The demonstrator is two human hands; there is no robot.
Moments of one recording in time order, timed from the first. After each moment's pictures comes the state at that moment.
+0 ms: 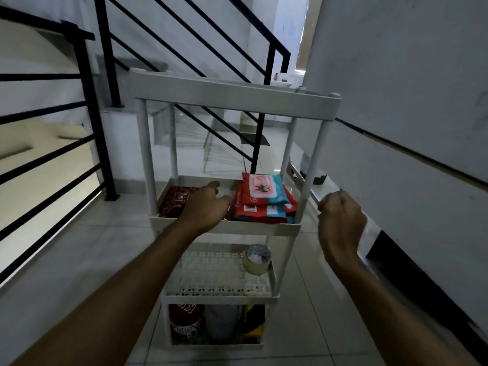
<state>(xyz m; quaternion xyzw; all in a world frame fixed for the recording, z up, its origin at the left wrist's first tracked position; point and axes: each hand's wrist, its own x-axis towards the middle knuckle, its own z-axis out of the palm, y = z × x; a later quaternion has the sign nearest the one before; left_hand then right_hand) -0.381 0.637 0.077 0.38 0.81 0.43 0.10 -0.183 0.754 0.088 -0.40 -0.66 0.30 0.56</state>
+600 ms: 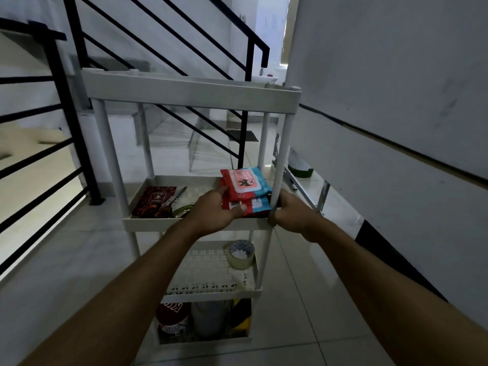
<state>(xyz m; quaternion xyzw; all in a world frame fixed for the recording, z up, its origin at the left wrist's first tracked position) -0.331 0.671 0.079 0.47 0.76 0.42 0.16 -0.185 0.801 0.088 -0.28 -0.85 0.42 0.15</state>
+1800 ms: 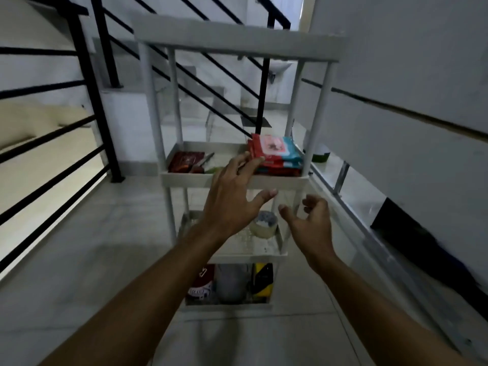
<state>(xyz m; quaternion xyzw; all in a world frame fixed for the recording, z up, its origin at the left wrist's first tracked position) -0.313 0.615 0.021 0.53 0.74 0.39 -0.16 -0.183 0.725 -0.034 -0.41 -0.71 0.38 0.43</state>
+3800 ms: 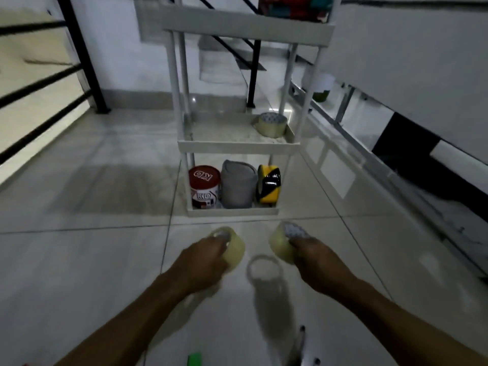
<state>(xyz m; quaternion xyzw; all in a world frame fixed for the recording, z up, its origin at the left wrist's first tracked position) -0.256 0.431 -0.293 0.54 0.80 0.17 0.18 -0.047 0.596 -0.295 -0.27 -0.95 0.11 0.09</state>
